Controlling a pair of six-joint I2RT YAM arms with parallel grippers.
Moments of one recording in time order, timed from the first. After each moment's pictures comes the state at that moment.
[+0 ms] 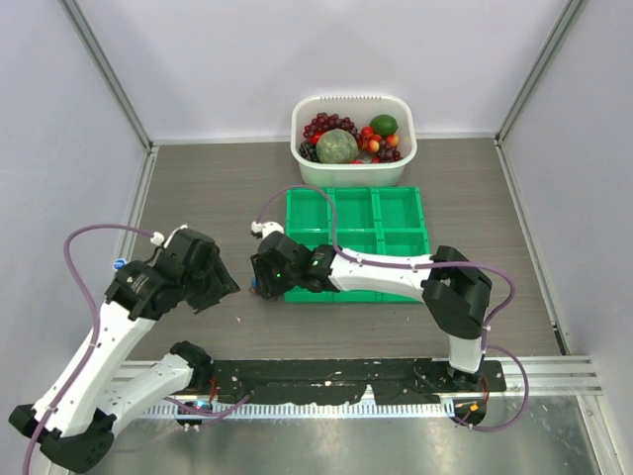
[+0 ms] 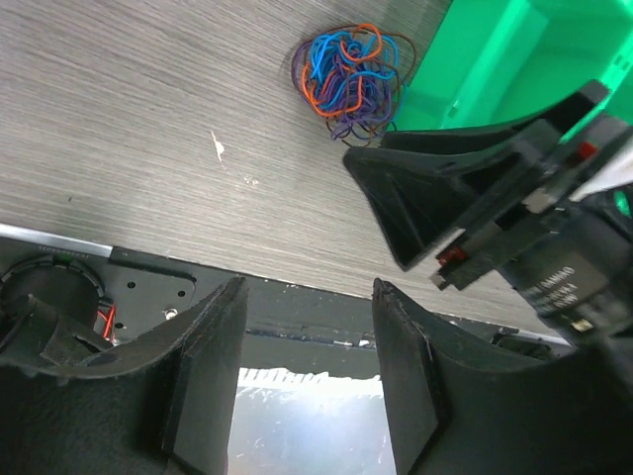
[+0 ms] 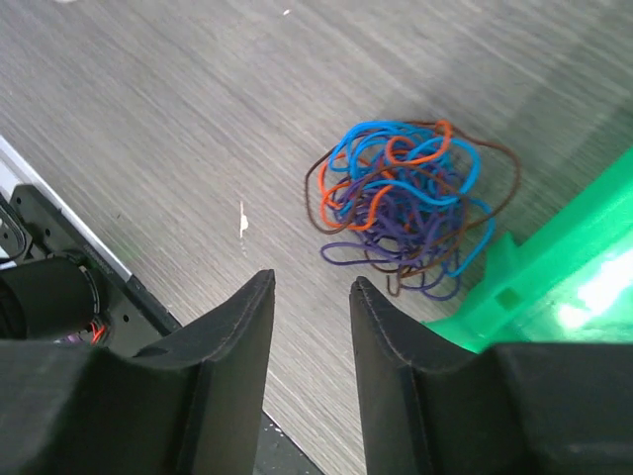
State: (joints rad) left arm -0.55 0.80 1.09 -1.32 -0.17 -1.03; right arm 1.14 1.88 1.38 -0.28 0.04 0.58
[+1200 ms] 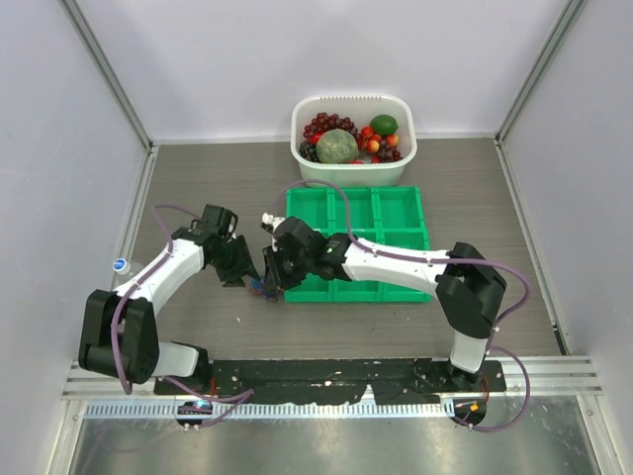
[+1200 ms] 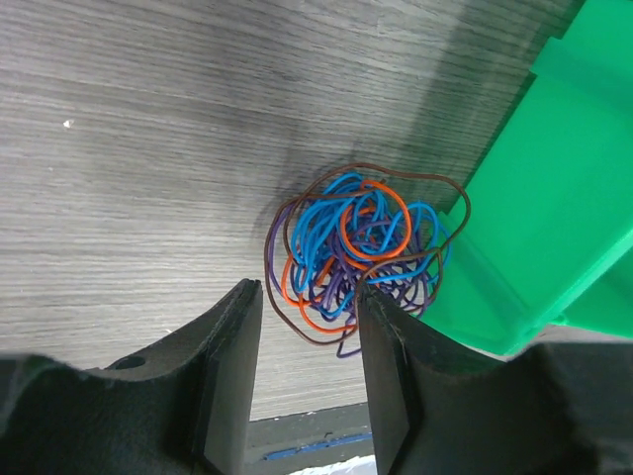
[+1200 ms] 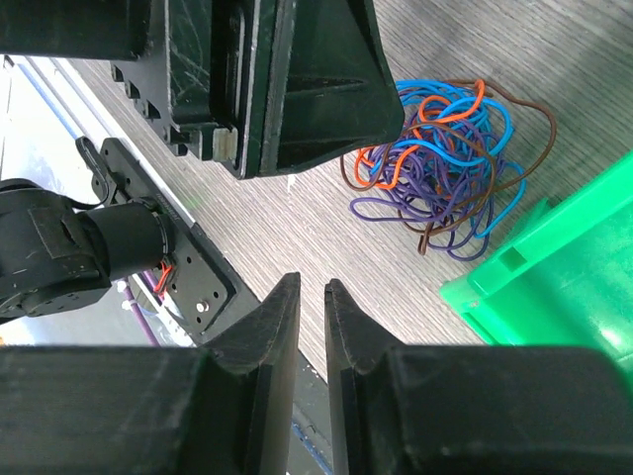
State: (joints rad) left arm -0.24 1.34 0.83 -0.69 0.18 -0.63; right arm 1.05 1.79 1.33 -0.28 -0.21 0.62
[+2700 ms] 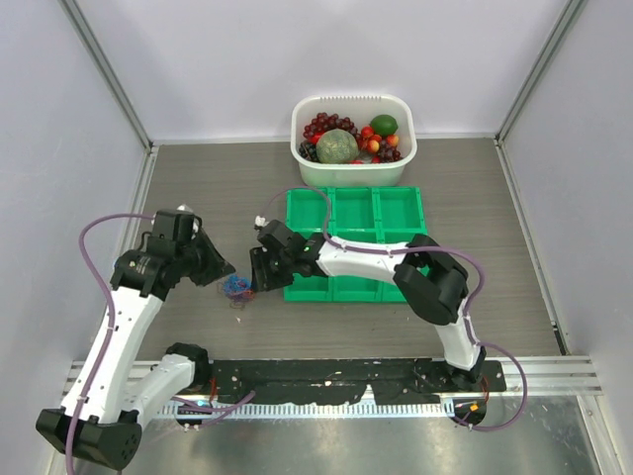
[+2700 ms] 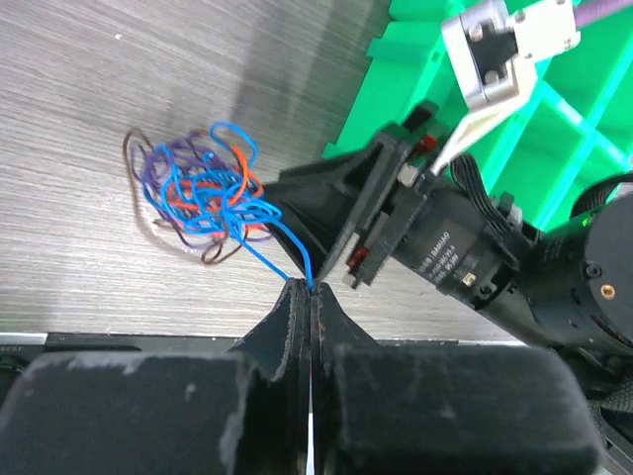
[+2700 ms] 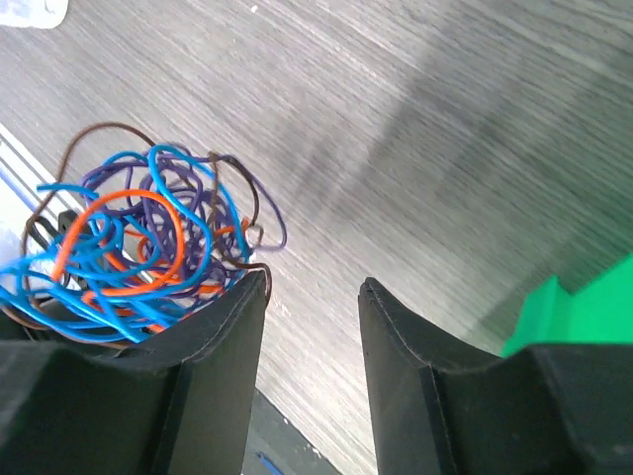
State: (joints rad) left arm -0.24 0.89 1.01 -1.04 0.12 -0.80; right arm 1.04 2.06 1.50 -0.28 -0.17 0.73
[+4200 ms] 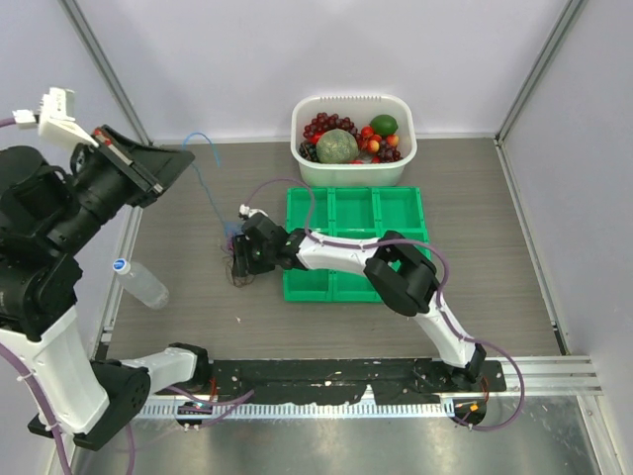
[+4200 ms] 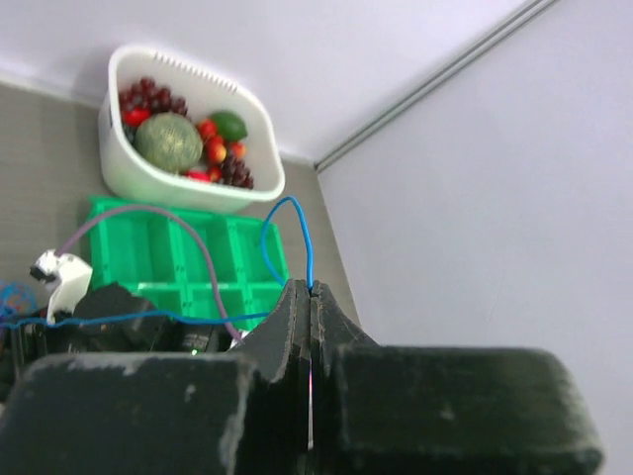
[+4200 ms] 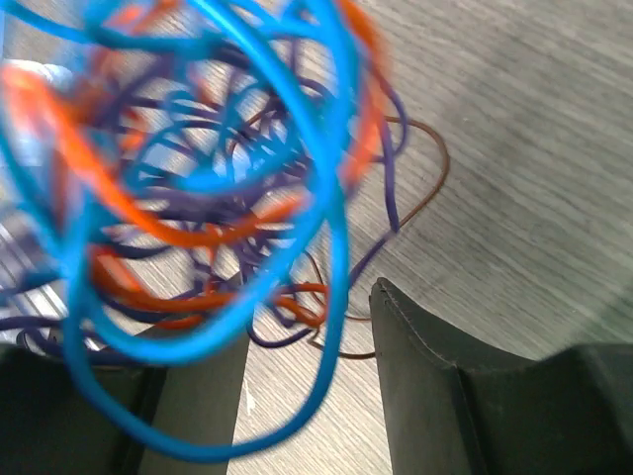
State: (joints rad) left arm -0.23 1.18 2.26 -1.19 0.22 -0.74; right arm 1.03 2.25 1.70 -0.18 -0.09 0.70
